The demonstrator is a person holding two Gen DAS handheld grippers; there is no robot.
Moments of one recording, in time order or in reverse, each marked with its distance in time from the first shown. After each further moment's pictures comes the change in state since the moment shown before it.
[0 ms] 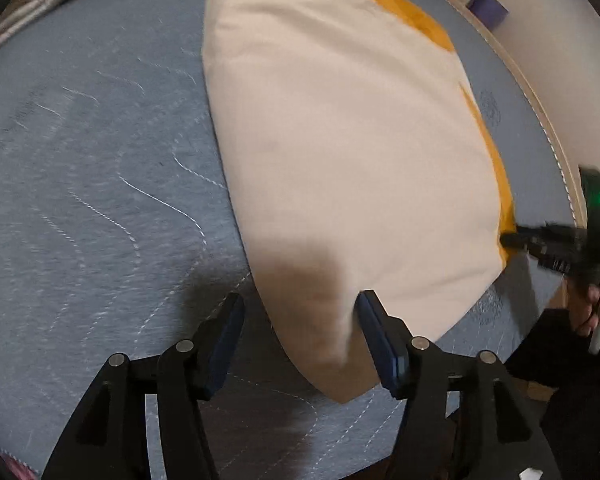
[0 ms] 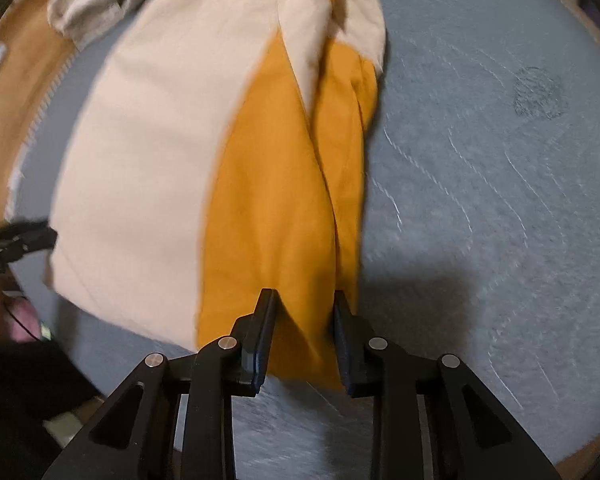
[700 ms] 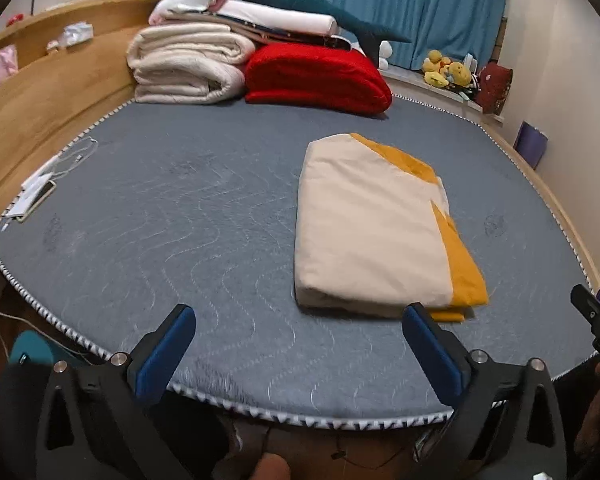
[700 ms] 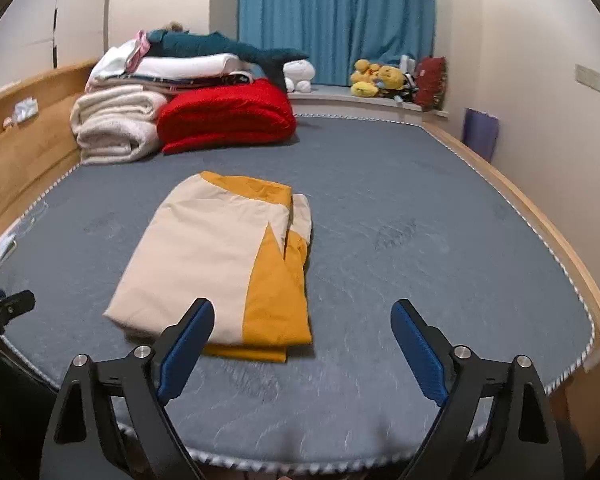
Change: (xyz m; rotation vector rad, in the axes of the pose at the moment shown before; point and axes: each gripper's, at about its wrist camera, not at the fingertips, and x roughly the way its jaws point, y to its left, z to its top) left arm -0.141 -0.108 -0.176 -0.251 -0.574 0.302; right arm -0.200 0.101 -0.168 0.061 -0.734 -0.258
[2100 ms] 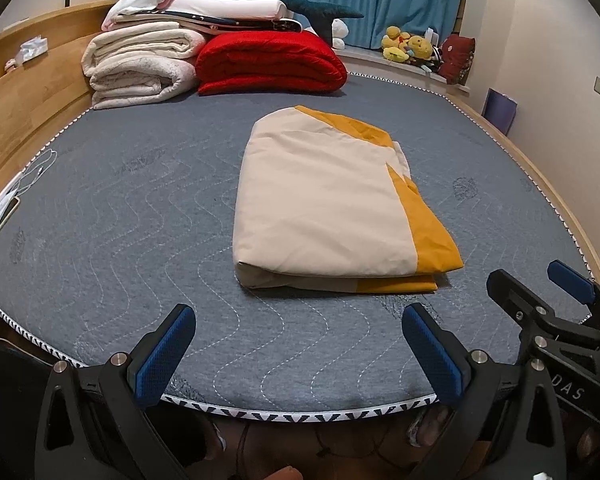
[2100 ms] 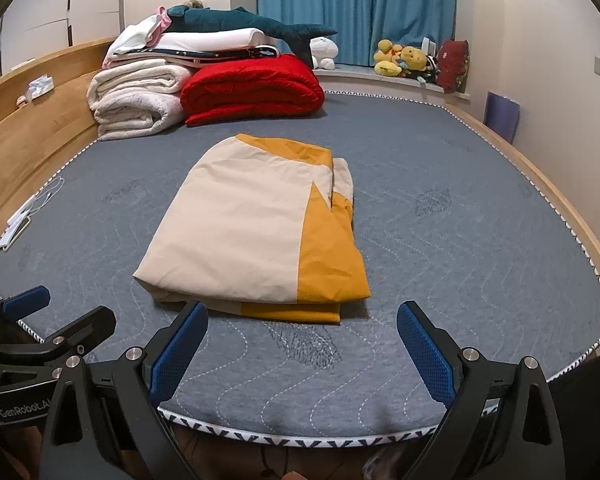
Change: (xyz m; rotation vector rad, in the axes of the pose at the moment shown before) left arm 0.024 -0.047 -0.014 0.098 0.035 -0.091; right arm 0.032 0.043 -0.037 -0.037 0.069 0.061
